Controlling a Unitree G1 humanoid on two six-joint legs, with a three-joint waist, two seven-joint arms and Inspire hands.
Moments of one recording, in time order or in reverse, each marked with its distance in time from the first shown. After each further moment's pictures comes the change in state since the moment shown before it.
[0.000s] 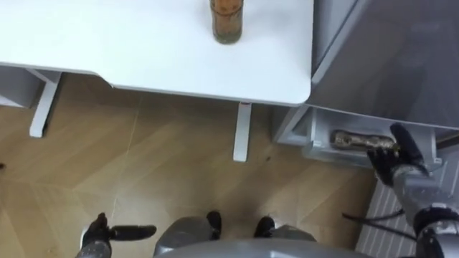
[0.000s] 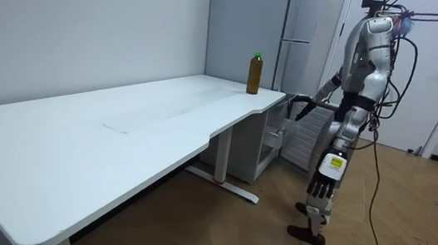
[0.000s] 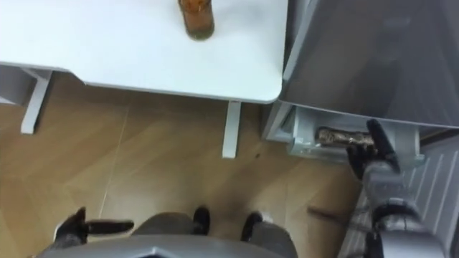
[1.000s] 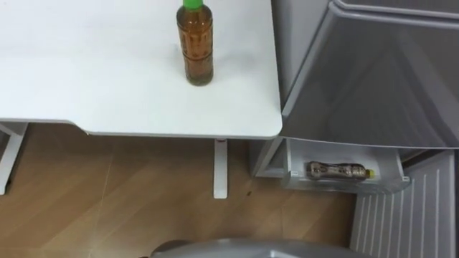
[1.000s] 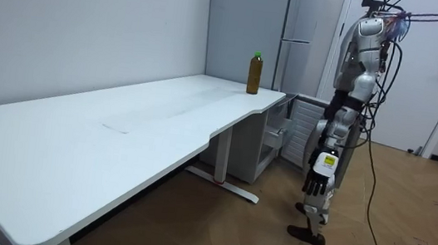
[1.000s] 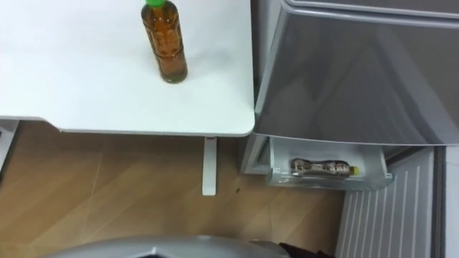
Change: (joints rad) left arm 0.046 -0.092 0.223 0.032 -0.096 -0.006 0.115; right arm 0.200 0.103 0.103 0.208 -0.983 0.058 0.114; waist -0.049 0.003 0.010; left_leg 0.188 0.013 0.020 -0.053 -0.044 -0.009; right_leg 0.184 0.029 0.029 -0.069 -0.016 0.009
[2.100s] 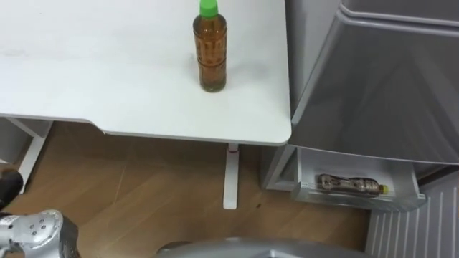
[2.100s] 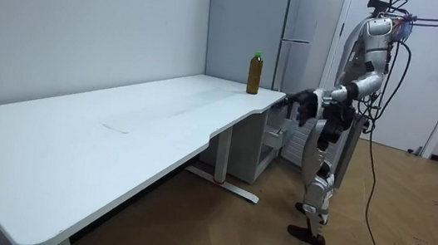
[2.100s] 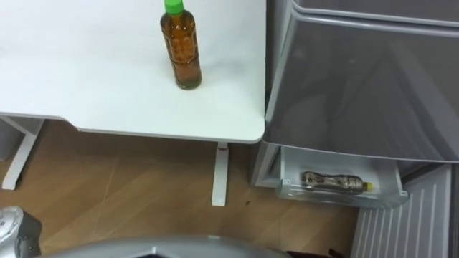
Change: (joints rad) left arm 0.014 -0.016 0.155 -0.948 0.290 -0.214 0.722; right arm 0.014 0.005 -0.036 -0.044 -0.252 -0.068 -0.095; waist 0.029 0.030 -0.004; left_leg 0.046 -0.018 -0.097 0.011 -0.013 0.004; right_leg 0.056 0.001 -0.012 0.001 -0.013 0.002
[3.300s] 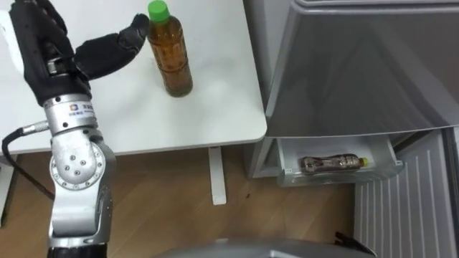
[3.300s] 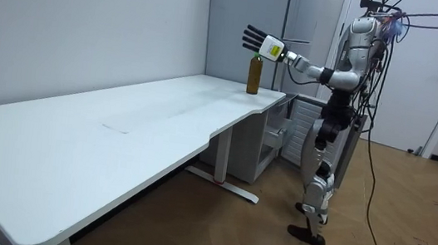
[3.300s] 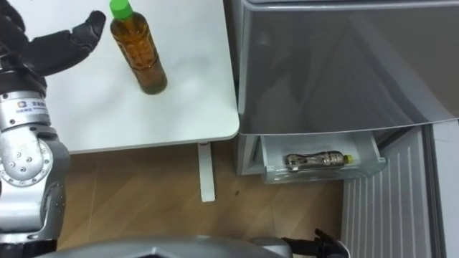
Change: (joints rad) left arm -0.106 0.000 -0.357 -0.436 -0.014 -0.019 -0.697; right arm -0.074 0.012 0.000 0.092 -0.013 -0.098 0.131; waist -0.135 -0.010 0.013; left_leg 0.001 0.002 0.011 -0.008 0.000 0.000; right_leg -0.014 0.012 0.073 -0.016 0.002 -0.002
